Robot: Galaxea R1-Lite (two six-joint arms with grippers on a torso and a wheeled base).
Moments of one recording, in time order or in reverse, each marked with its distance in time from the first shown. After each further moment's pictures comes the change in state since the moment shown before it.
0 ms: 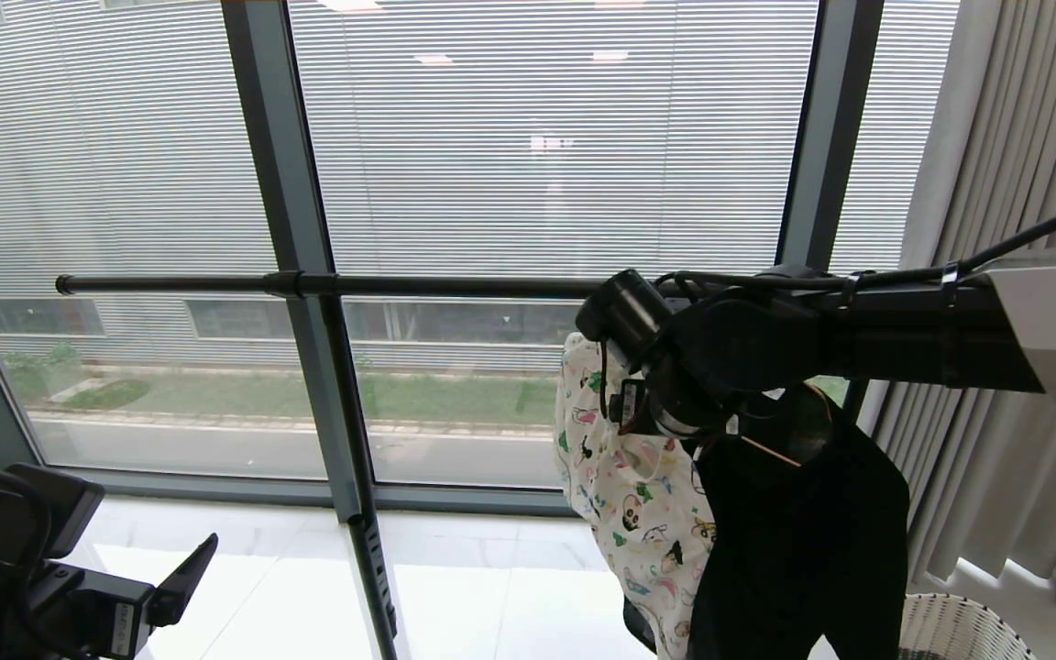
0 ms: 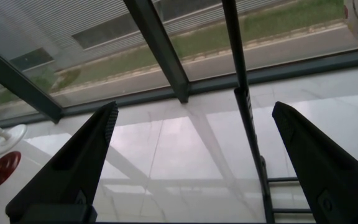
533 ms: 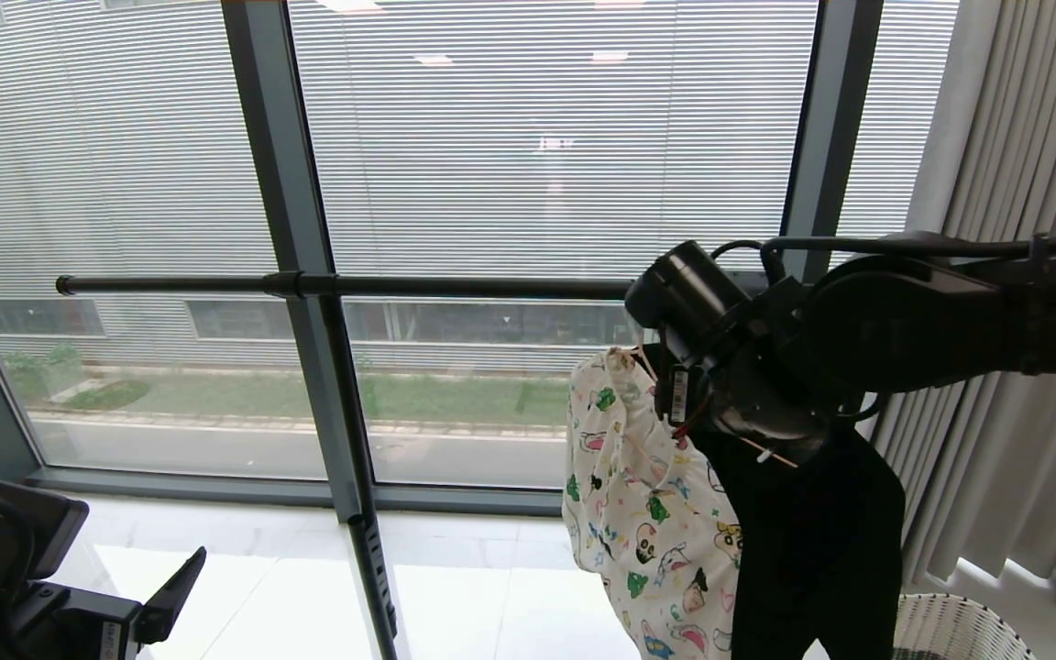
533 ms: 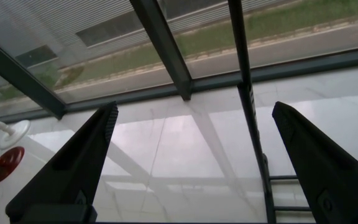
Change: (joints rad) left arm 0.007 -0.038 0.037 0.003 0.013 -0.001; right arm 0.024 -0.209 0.208 -0.022 -0.096 0.017
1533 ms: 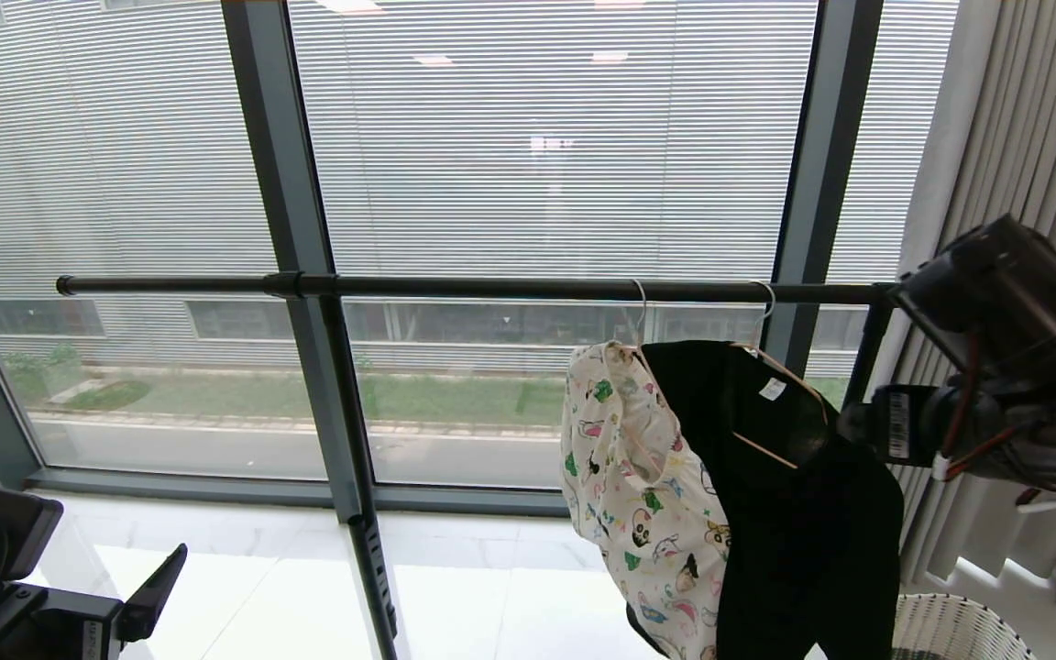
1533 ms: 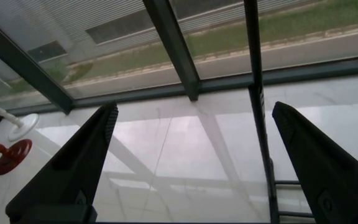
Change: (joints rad) left arm 0.041 -0.035 0.002 0.001 0.000 0.000; right arm -0.122 -0.449 0.419 -0.003 0.000 -0.092
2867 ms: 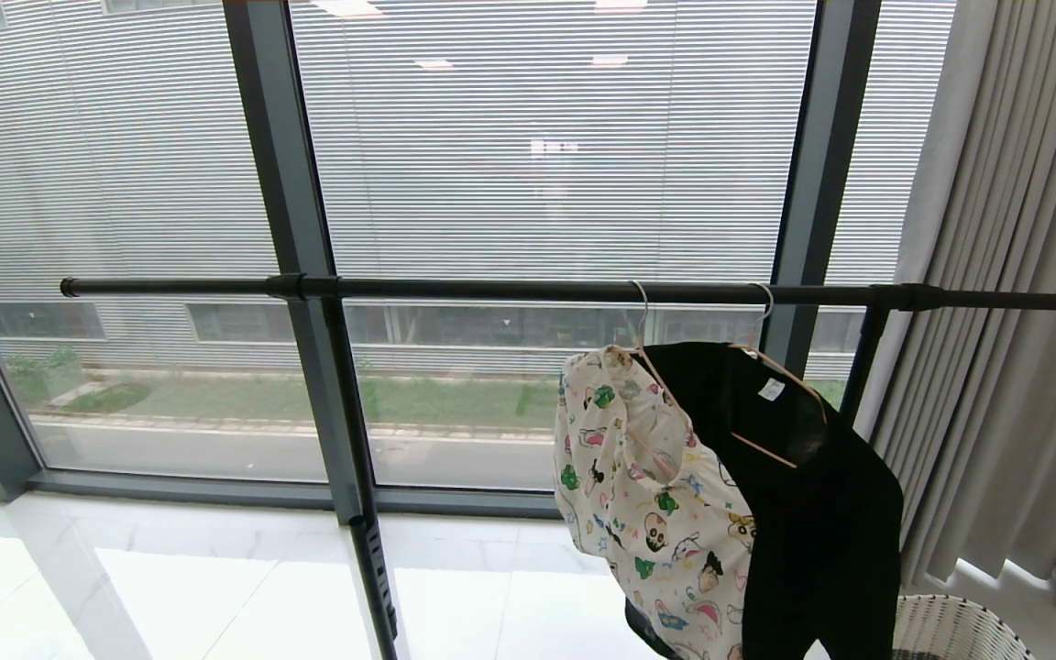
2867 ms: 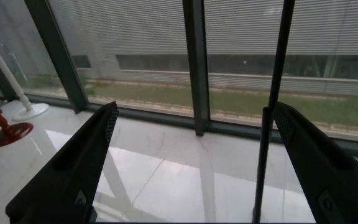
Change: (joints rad) left arm -0.012 -1.073 -0.022 0.817 0.152 -0.196; right arm -0.654 -1.184 0.543 0.223 0.081 -0.497
